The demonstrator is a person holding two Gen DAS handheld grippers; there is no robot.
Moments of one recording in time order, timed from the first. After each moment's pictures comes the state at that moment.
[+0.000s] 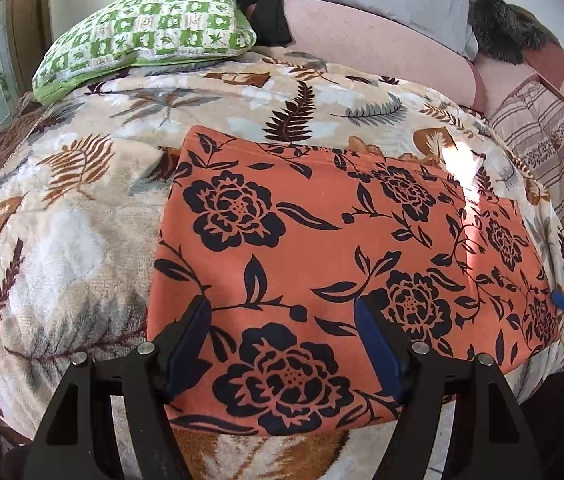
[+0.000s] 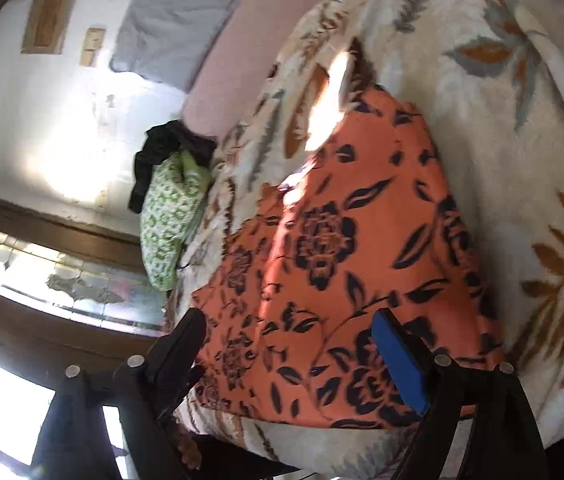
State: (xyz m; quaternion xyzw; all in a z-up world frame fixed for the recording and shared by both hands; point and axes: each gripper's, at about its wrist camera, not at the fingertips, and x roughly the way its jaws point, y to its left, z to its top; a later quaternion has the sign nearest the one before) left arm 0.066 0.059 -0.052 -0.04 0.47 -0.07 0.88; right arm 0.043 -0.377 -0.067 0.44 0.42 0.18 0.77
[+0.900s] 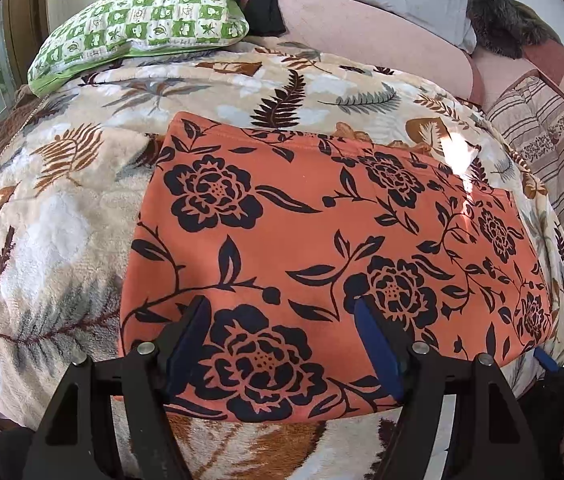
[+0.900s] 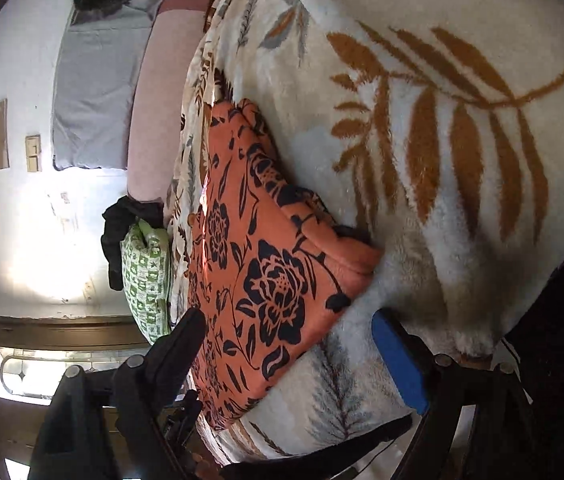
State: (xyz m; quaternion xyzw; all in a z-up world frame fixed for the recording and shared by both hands) left arm 0.062 0.041 -0.056 -0.04 0.48 -0.08 0.87; right arm -0.042 -0.430 -0.128 0.61 0.38 0.01 0.69
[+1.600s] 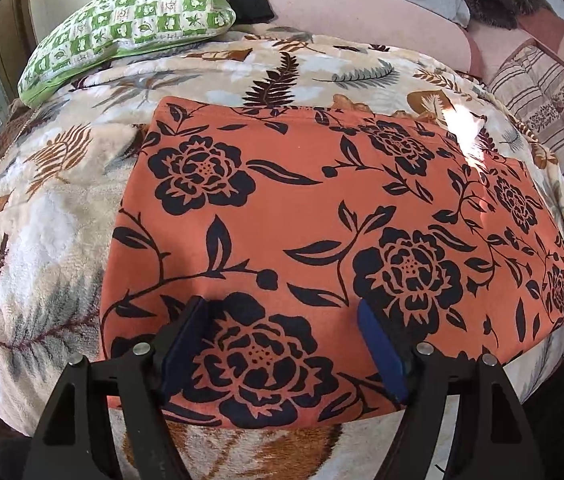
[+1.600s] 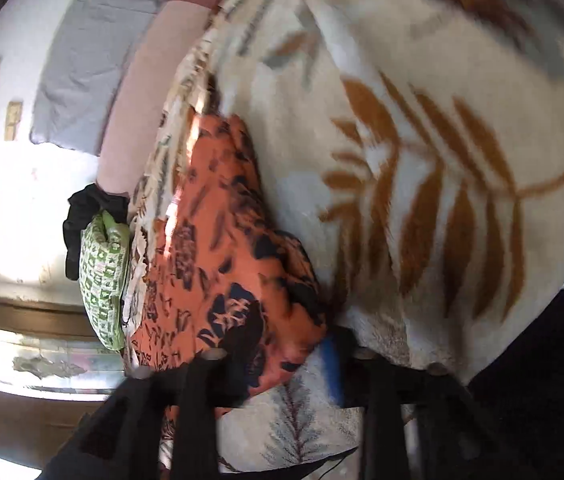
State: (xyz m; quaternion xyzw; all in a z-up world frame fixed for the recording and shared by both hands) left arm 0.063 0.032 -0.079 0.01 0.49 -0.07 0.87; right arm -0.032 -0.439 -0.083 0.49 0.41 -0.03 0.77
